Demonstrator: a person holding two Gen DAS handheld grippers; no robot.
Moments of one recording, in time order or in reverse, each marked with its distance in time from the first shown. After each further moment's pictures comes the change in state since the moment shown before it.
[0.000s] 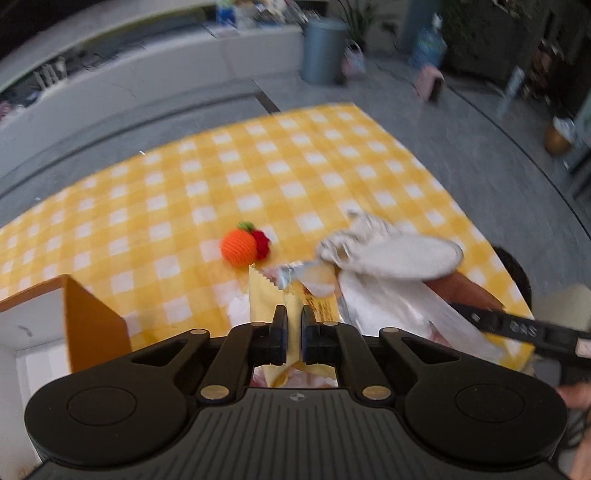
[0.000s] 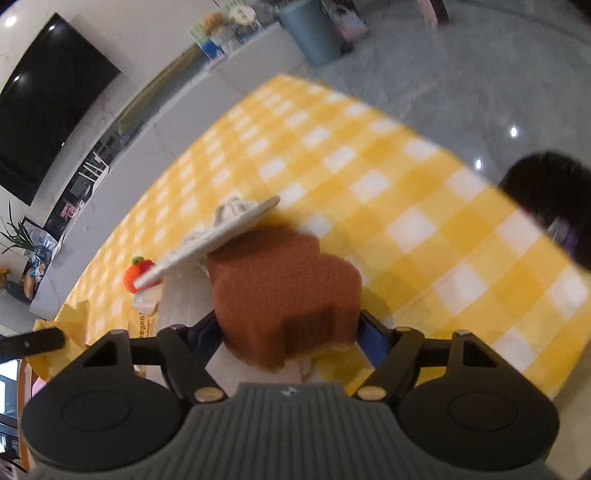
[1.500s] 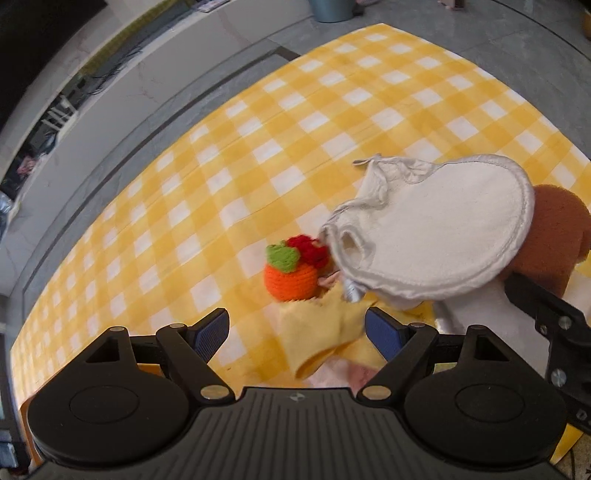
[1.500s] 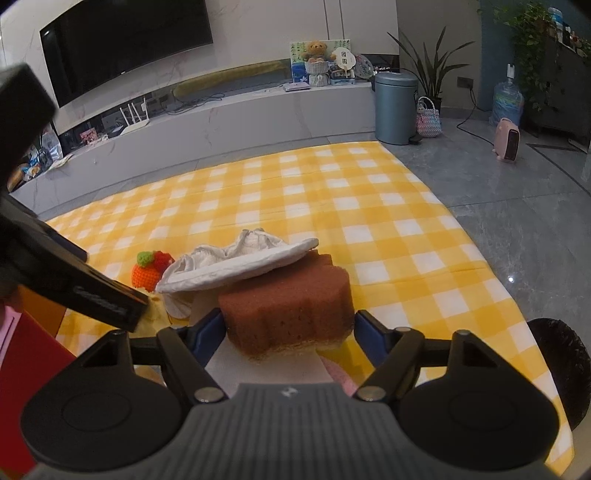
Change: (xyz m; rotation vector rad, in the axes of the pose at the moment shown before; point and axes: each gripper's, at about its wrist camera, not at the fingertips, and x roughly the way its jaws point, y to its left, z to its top) left arm 0.103 -0.023 0.029 0.255 0.204 0.267; right arm 0.024 0.099 -0.010 -0.477 -0.148 -0.090
